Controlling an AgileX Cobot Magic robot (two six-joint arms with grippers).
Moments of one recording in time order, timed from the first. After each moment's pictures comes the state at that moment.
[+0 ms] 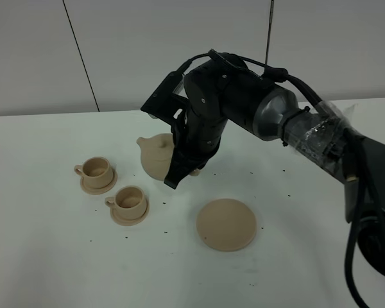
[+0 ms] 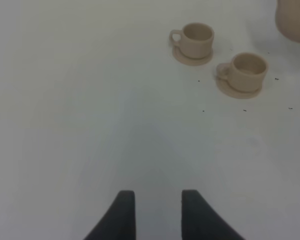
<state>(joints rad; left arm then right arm) 0.09 -0.01 -0.51 0.00 1.04 0.02 0.70 2.34 -2.19 0.00 1.07 -0.45</state>
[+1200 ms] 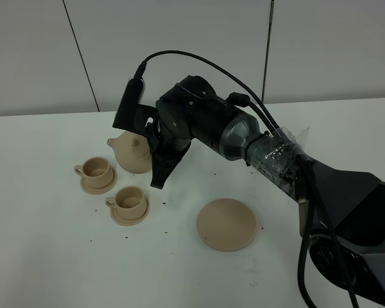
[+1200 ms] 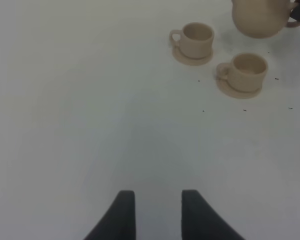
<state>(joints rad) 0.09 -0.01 -0.51 0.00 1.04 0.02 0.74 2.52 -2.41 -0.12 0.93 -0.63</state>
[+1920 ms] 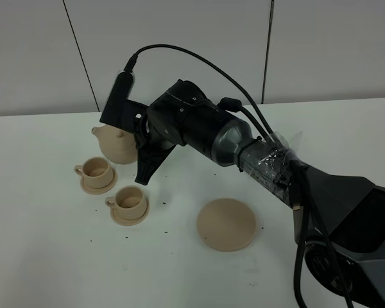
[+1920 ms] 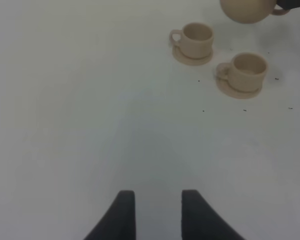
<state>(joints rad) 0.09 -0.01 -0.51 0.00 1.04 0.02 0.77 2.52 -2.41 -0.16 0.83 -0.55</state>
